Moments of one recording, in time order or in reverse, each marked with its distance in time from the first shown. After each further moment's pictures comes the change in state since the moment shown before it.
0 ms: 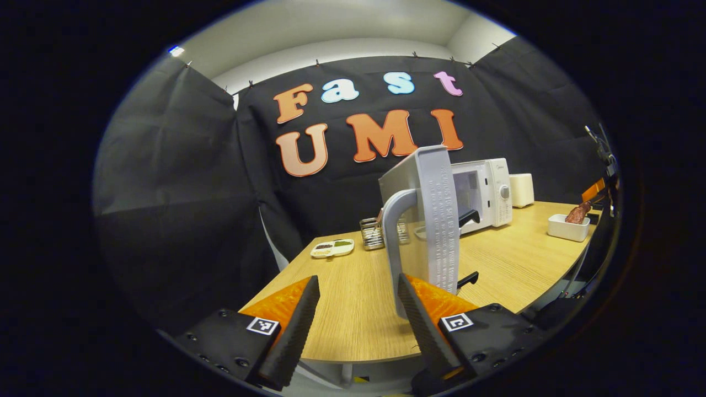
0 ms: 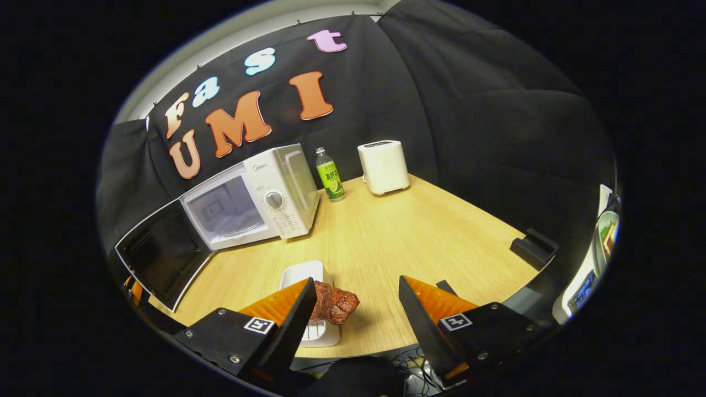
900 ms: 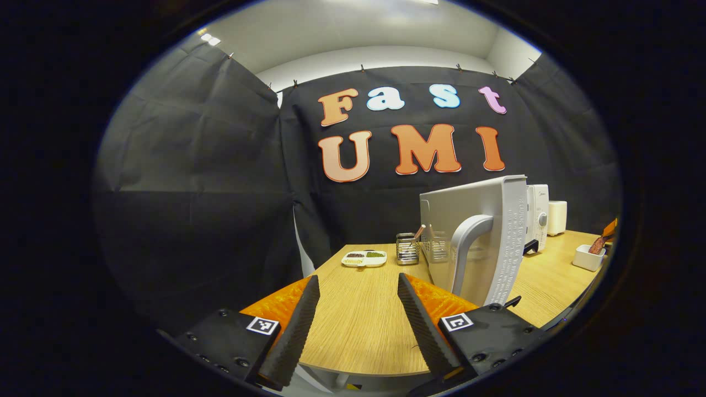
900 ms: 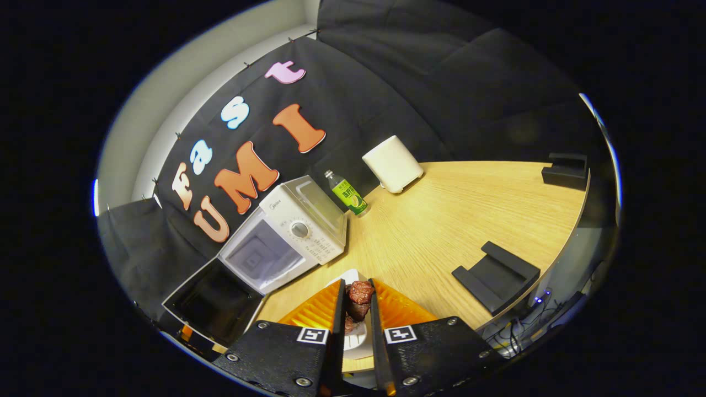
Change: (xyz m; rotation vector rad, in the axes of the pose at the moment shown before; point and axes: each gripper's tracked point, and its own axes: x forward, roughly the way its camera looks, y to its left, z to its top) left arm 0.015 0.036 0.012 -0.121 -0.046 0.146; right arm 0.010 0.027 0.003 0.393 -0.142 0.190
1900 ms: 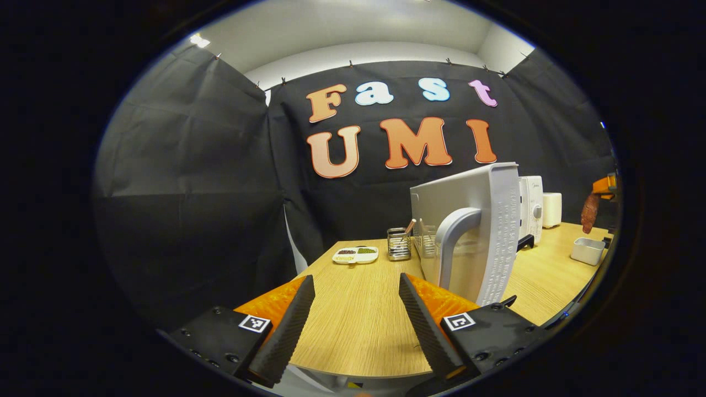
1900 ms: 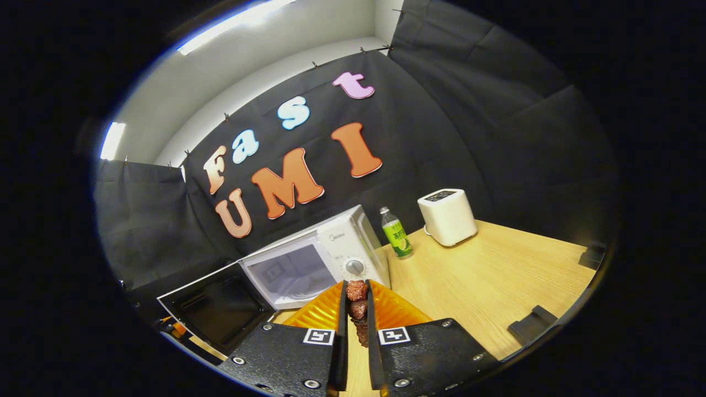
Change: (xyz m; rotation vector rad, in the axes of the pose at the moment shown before) left arm 0.003 -0.015 -0.003 0.045 0.037 -0.045; right arm 0.033 0.140 0.047 -0.304 -0.150 0.129
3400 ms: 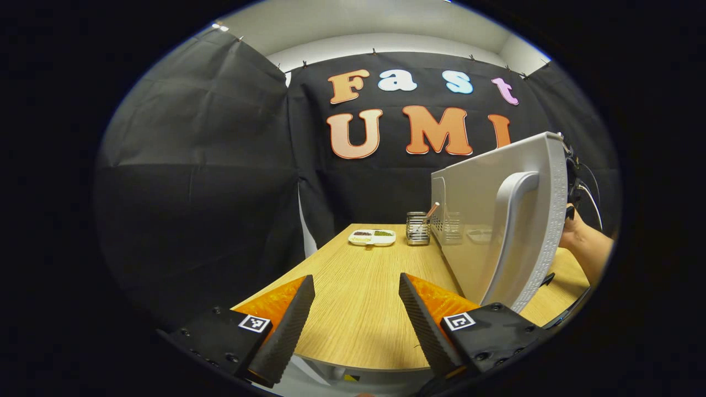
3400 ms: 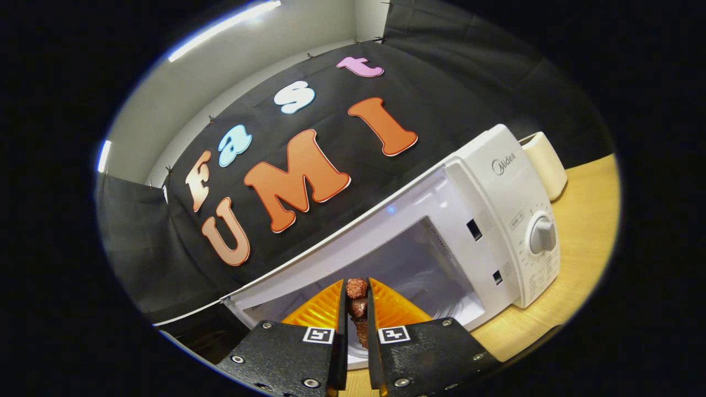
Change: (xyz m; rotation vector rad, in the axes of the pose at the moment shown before) left arm 0.006 0.052 -0.042 -0.079 0.087 0.069; right arm 0.267 0.152 -0.106 0.192 -0.112 -0.081
